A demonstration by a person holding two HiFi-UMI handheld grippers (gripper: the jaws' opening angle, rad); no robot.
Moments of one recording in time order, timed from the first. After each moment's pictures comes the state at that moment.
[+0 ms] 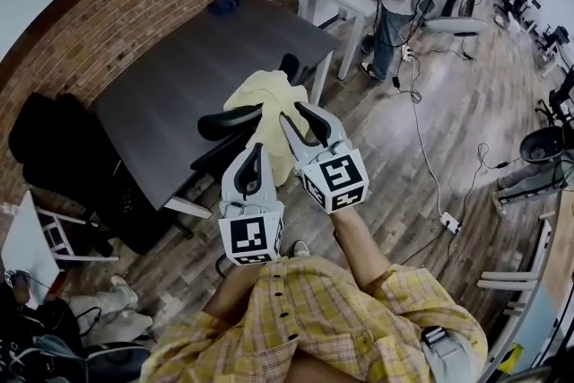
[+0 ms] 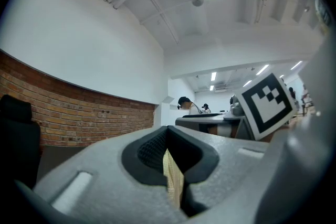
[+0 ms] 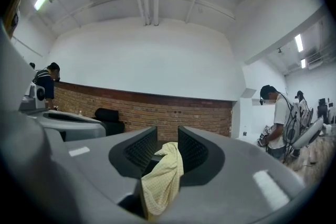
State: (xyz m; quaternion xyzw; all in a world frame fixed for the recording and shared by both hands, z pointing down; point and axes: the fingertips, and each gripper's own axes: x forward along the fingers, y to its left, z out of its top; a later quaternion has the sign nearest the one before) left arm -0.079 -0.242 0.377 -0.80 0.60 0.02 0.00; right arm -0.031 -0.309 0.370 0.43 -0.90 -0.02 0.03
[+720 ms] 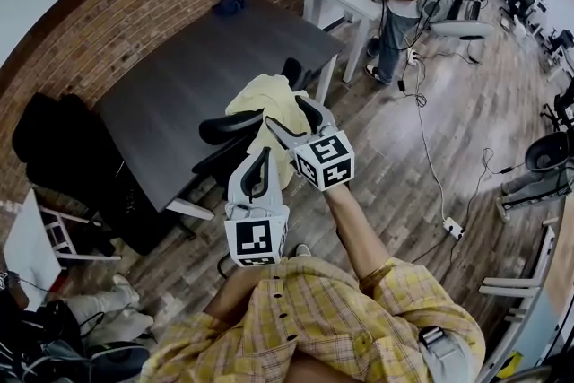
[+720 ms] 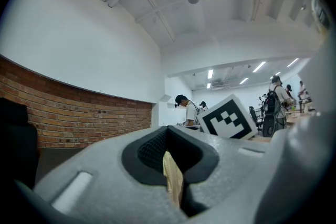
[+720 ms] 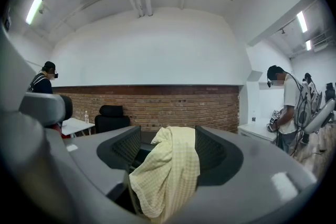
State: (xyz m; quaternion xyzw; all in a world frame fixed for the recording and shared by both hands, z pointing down) left arm -0.062 -0.248 0.385 -0.81 0.59 0.00 0.01; right arm -0.044 -0.361 0.423 0.40 -0.91 0.04 0.06
